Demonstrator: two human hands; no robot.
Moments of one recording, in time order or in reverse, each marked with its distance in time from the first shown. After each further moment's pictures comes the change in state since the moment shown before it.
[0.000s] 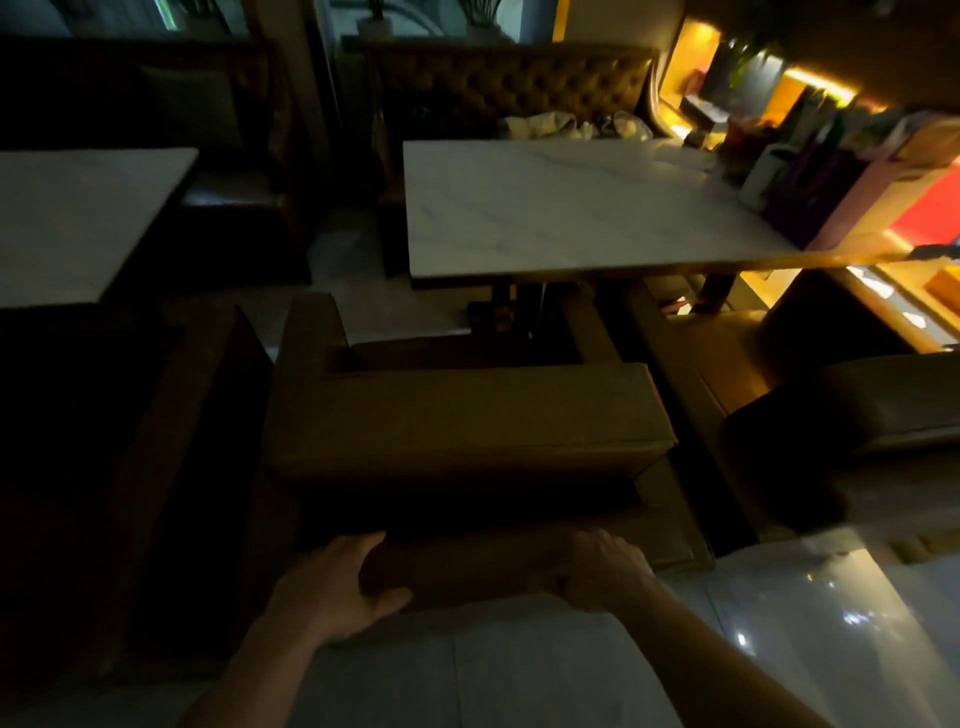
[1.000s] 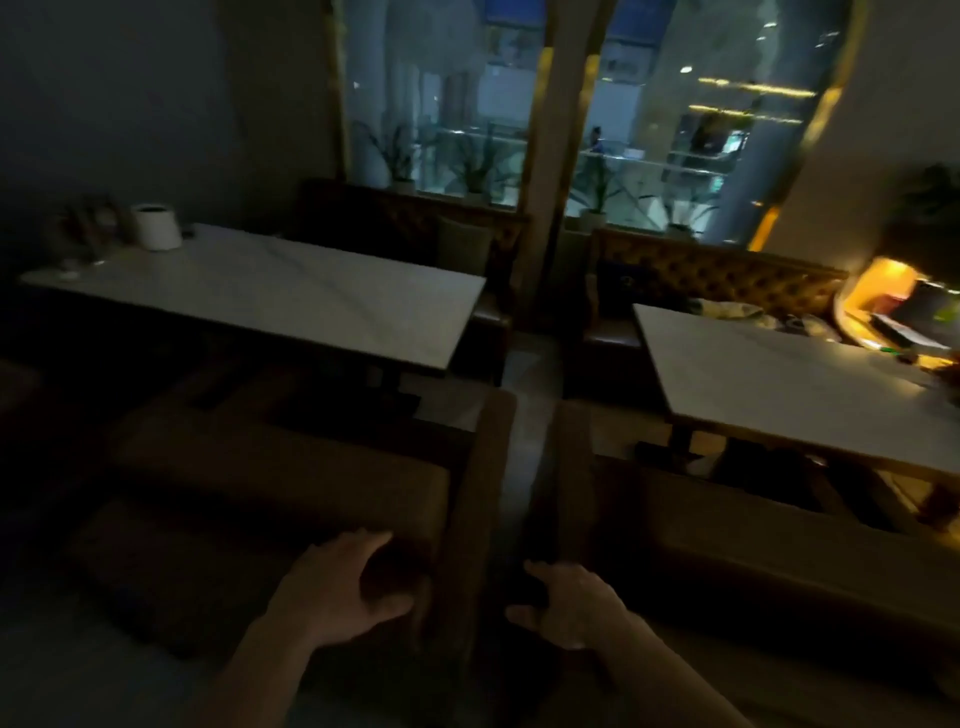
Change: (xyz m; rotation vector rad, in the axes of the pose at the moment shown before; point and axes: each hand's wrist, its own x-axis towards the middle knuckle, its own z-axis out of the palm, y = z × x) left_hand -0.229 -0.489 -0.106 -0.209 0.390 -0.018; right_hand -0.129 -0.550 0.051 -0.149 0.115 -0.314
